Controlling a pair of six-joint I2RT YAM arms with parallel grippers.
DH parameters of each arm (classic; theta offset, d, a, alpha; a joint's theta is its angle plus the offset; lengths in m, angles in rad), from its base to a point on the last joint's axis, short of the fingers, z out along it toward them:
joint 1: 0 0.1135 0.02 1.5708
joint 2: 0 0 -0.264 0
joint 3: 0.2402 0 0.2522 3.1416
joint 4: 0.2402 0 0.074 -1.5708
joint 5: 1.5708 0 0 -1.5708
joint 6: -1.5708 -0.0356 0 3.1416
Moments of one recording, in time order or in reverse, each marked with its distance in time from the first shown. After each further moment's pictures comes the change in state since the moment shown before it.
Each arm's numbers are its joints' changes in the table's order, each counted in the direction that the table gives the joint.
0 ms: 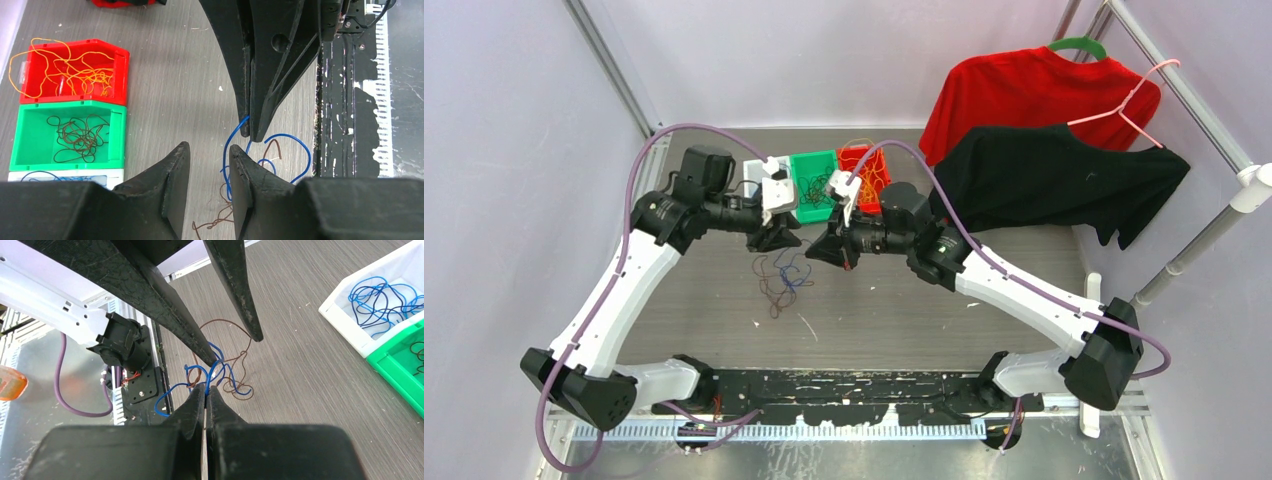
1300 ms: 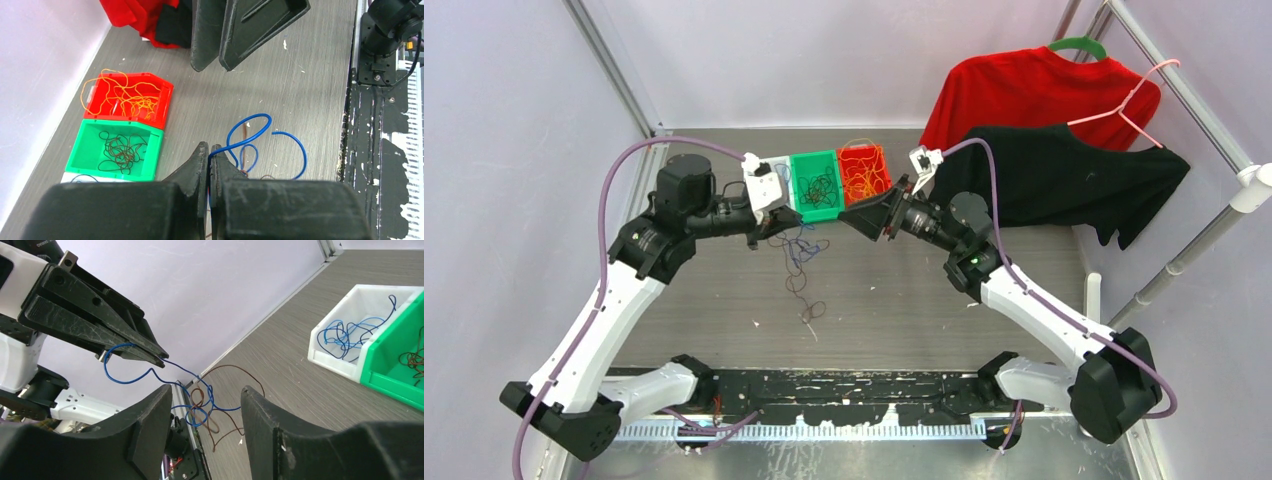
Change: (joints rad) left arm -0.051 0.151 -0.093 -0.281 -0.126 0.229; right arm -0.285 0.150 -0.323 -0.595 -0.050 -0.573
